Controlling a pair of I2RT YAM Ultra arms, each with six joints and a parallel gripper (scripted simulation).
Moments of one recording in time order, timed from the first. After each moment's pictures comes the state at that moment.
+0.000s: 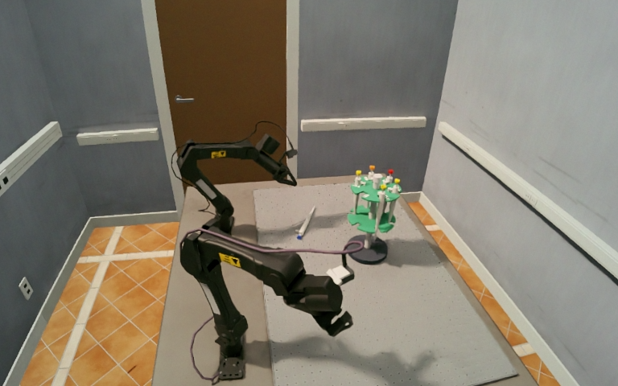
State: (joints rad) left arm 0.39 1.05 0.89 -0.56 0.50 -0.03; right arm -0.61 1.31 1.33 -1.12 -0.63 -0.85
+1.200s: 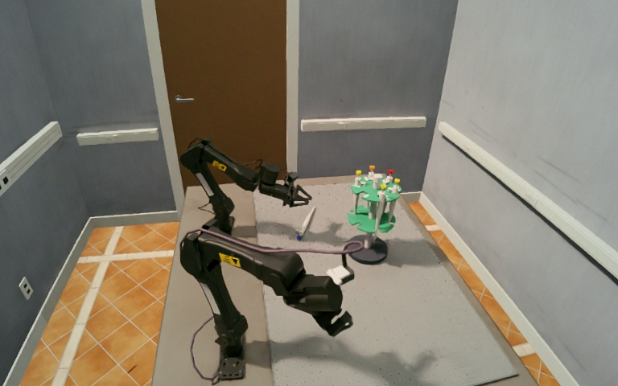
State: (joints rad) left arm -0.28 1.11 0.56 0.24 -0.18 -1.05; right arm -0.61 1.31 1.33 -1.12 -0.63 -0.85
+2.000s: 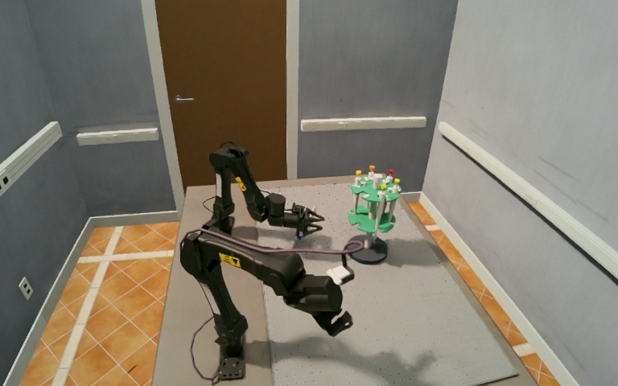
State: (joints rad) left arm -0.64 1.69 0.65 0.90 -0.61 -1.52; right arm -0.61 1.31 1.33 -1.12 -0.63 -0.85
